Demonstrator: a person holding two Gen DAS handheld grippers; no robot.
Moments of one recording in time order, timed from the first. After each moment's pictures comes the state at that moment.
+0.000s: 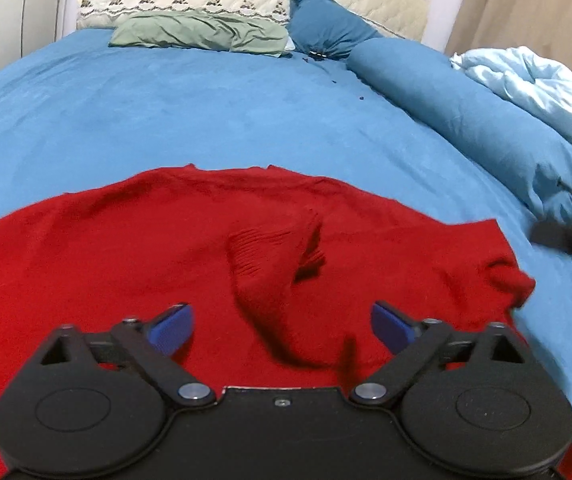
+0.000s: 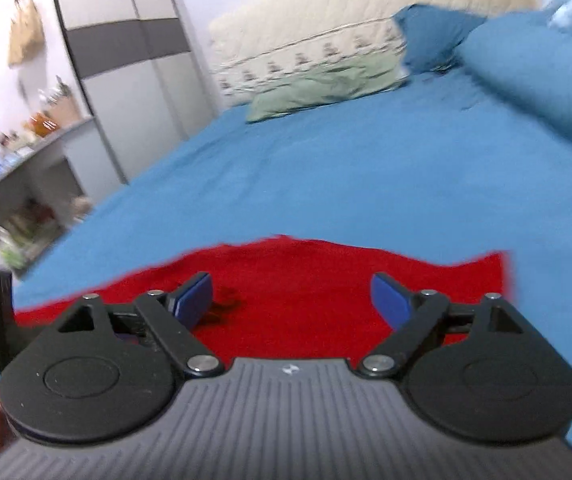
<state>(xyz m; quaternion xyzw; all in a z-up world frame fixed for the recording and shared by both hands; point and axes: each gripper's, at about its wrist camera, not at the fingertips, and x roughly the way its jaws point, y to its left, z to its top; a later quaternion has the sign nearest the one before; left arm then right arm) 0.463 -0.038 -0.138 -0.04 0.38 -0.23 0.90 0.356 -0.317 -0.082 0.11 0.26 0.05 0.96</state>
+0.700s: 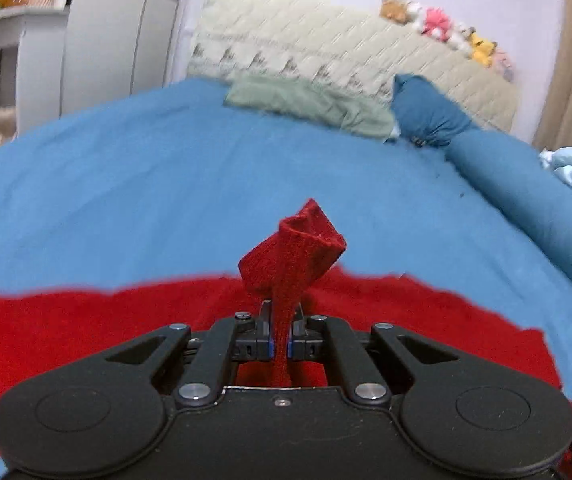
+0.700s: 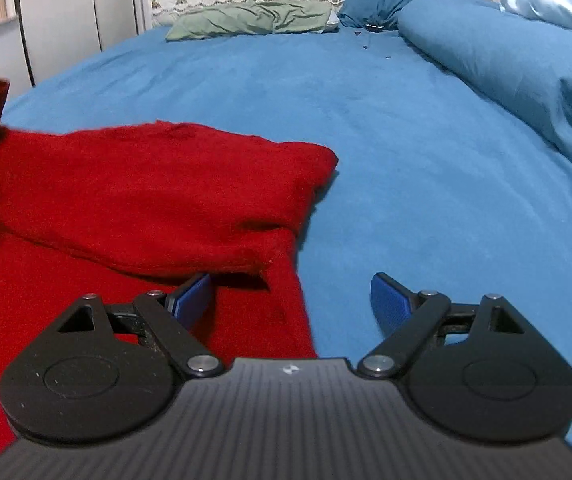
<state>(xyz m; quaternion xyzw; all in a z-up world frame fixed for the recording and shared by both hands) 0.468 0.055 -0.118 -0.09 0.30 -0.08 0.94 0.320 -0.322 -0.159 -0.01 0.34 -0.07 0.94</state>
